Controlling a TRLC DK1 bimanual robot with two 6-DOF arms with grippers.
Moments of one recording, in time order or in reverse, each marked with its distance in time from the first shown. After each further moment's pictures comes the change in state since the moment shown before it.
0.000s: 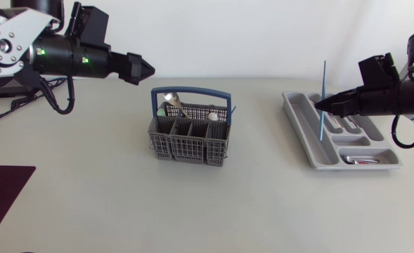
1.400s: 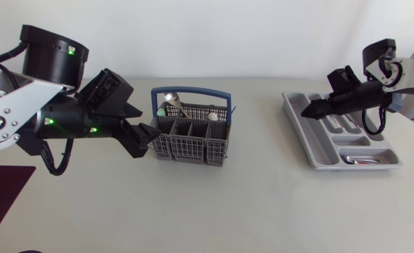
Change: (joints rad) left arm -0.191 -0.198 -0.316 -0.043 -0.163 0.245; right arm 0.045 0.354 0.220 -0.011 0.183 -0.022
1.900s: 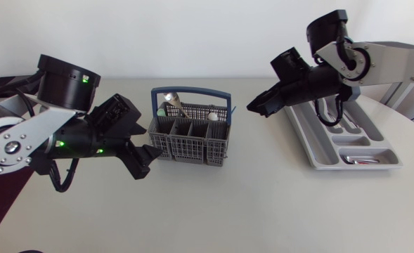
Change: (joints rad) left arm -0.027 -0.002 -0.100 0.037 -0.001 0.046; right arm 0.388 -0.126 -0.021 0.046 0.031 0.027
